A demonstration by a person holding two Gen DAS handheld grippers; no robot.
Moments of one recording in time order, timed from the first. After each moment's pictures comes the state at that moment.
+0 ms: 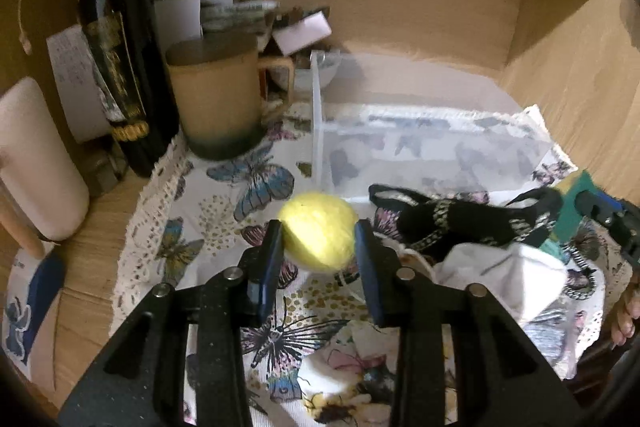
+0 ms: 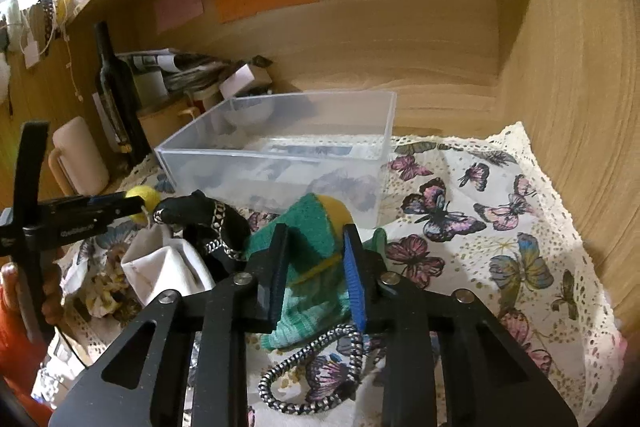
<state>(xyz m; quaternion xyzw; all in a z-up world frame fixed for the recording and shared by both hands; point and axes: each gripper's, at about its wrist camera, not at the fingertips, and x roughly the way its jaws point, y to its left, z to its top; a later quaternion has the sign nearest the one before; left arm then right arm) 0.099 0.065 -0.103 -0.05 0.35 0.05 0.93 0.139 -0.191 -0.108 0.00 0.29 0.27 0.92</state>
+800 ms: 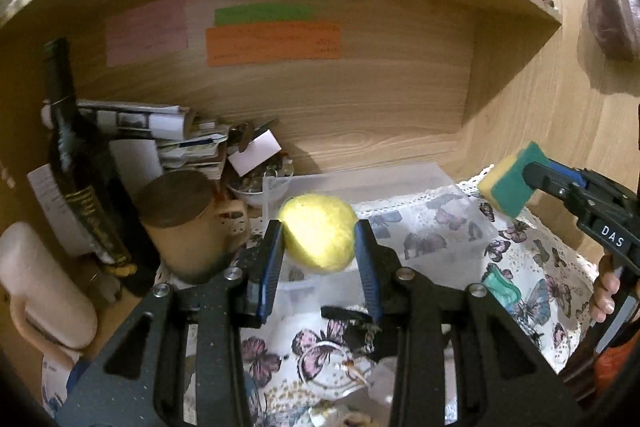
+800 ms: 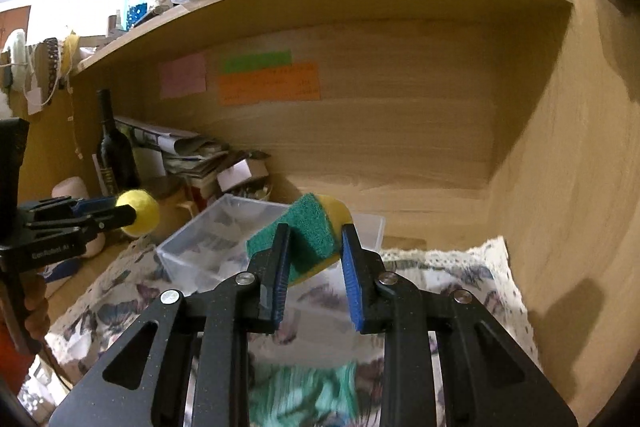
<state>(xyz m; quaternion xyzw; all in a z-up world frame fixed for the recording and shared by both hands) 0.135 0.042 -0.017 -0.01 0.27 0.00 0.96 0.167 -0.182 -0.028 -0.02 0.19 0.26 0.95</state>
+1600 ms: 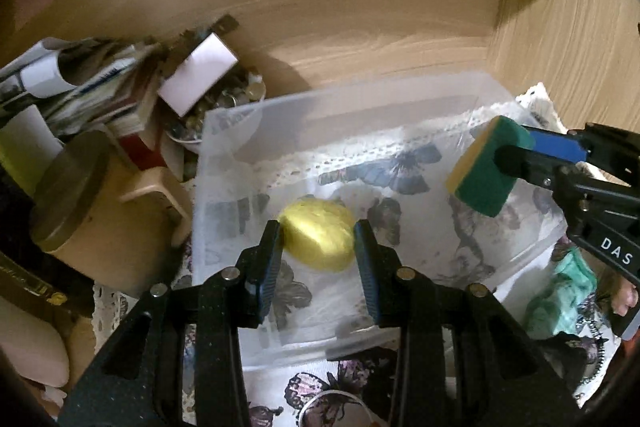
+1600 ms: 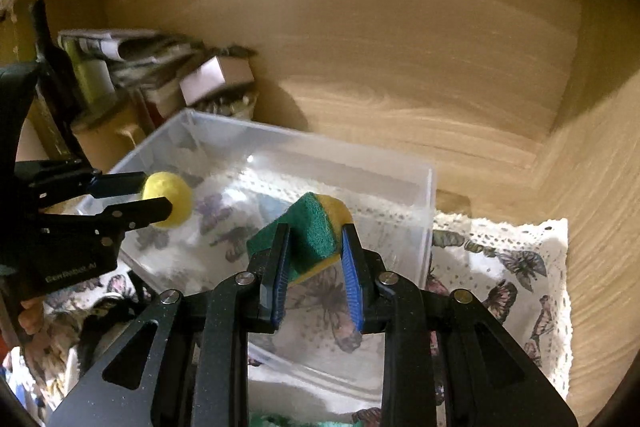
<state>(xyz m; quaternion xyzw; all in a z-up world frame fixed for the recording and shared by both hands) 0.251 0.030 -0.096 0.04 0.42 -0.01 0.91 0.263 -0.121 -0.090 -0.09 0.35 0.27 0.89</state>
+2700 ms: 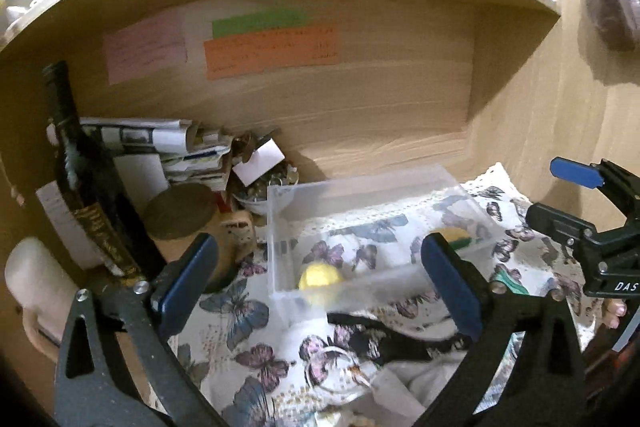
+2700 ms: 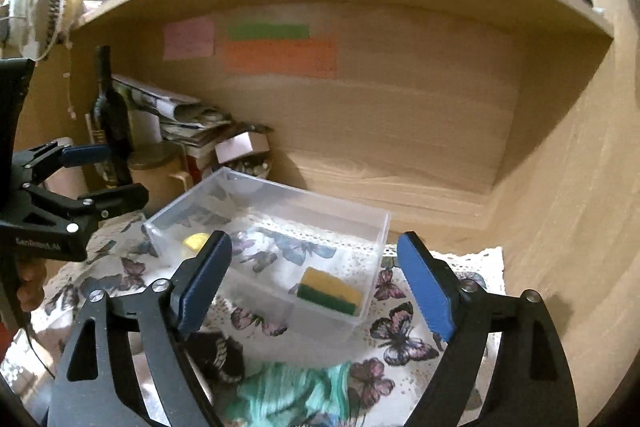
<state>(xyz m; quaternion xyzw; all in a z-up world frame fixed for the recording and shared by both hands) 0.124 0.039 -0.007 0.02 0.26 0.01 0.96 0.169 -0.165 -0.031 -0.08 0.21 0.26 0.94</state>
